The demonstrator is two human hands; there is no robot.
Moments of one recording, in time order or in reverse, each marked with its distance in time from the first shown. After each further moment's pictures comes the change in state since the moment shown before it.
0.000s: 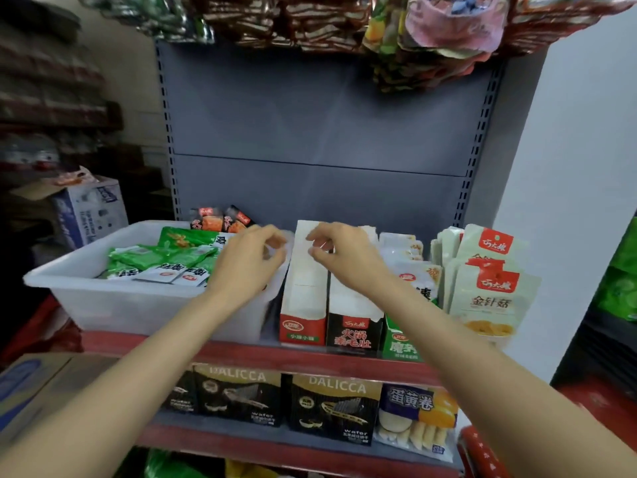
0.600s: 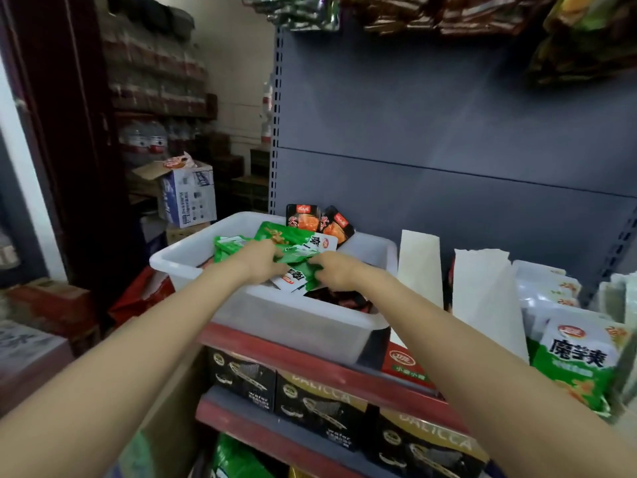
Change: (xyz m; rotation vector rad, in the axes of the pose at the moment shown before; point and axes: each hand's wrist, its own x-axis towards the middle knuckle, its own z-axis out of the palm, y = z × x) left_hand 0.023 -0.152 -0.064 0.173 -0.508 -0.463; right_hand 0.113 -0.076 0.148 -0.141 -0.674 -0.005
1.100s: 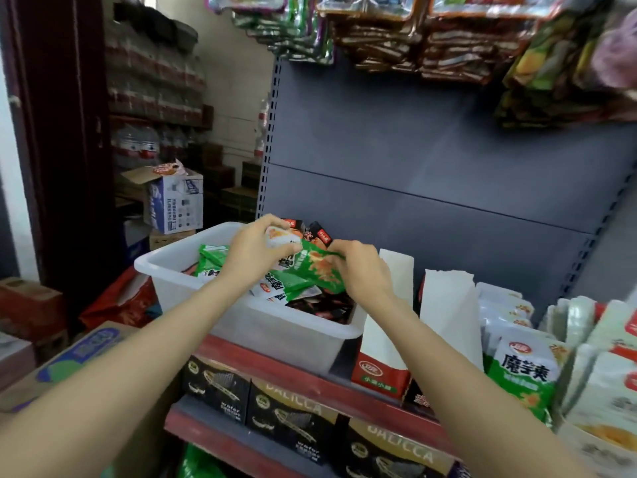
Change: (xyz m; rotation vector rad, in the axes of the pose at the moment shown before) left_hand -0.025 0.040 0.000 -0.514 0.545 0.158; right_hand -0.064 0.020 -0.026 0.049 0.660 0.026
